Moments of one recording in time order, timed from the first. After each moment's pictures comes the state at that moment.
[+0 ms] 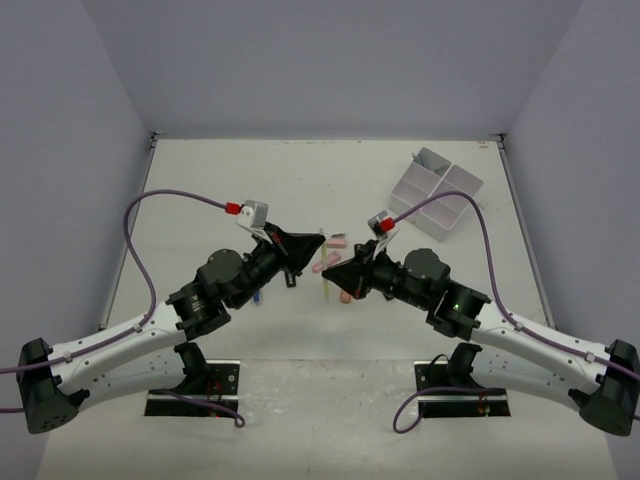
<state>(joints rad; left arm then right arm) -1.01 0.87 0.66 0.27 -0.27 -0.62 0.98 0.89 0.65 0.11 -0.07 0.58</state>
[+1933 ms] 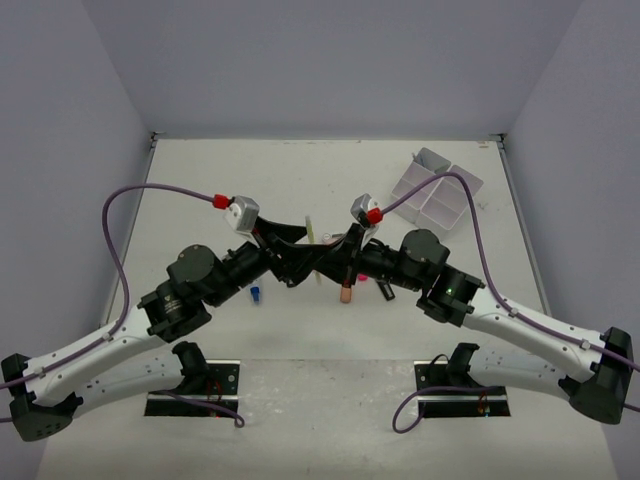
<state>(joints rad) -1.00 0.78 0.79 0.12 -0.08 -0.46 0.99 1.00 0.84 0.18 -0.25 0.36</state>
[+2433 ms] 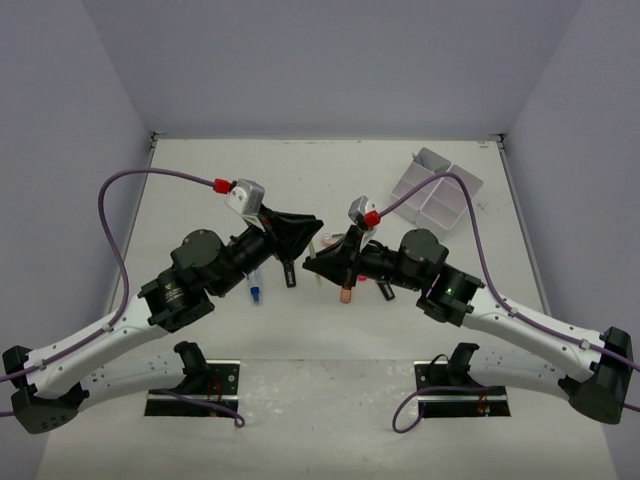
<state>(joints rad) -1.01 0.86 0.95 0.02 -0.20 -0.40 0.99 1.01 0.84 0.17 -0.28 0.33</state>
